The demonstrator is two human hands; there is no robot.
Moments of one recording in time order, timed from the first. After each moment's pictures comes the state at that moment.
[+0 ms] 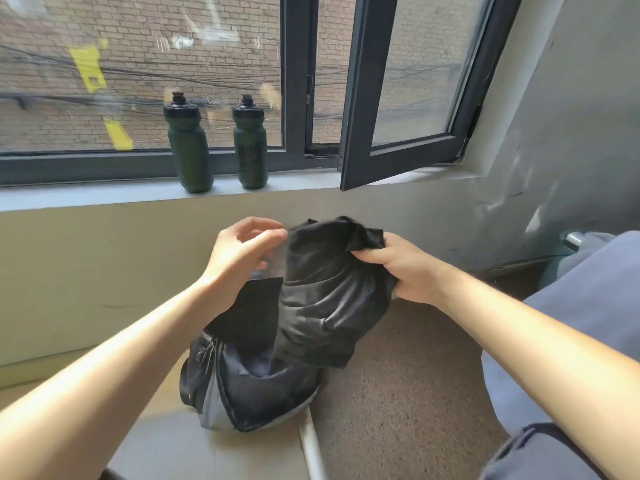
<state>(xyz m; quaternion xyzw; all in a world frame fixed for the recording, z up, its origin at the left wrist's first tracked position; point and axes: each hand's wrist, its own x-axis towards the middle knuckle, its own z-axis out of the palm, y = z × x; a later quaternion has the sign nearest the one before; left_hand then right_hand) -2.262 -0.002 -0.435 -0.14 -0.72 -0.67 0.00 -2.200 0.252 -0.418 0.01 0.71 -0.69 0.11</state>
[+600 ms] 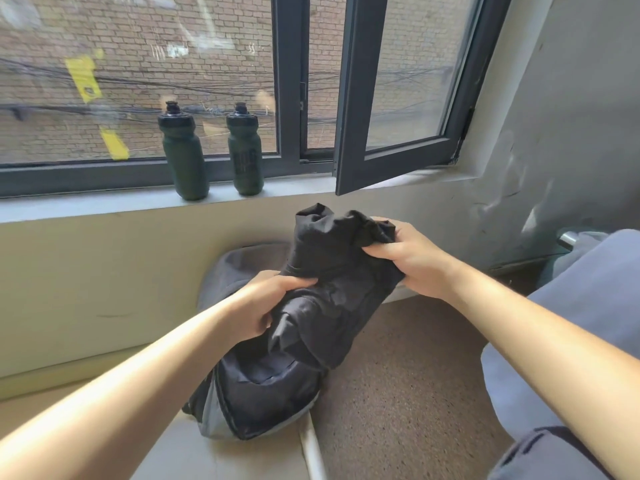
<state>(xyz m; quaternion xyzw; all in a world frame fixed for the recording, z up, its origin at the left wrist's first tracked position) -2.240 0.032 -0.455 -0.03 -0.69 -0.67 -0.27 -2.195 0.264 -0.406 -0.08 0.72 -0.69 0.01</state>
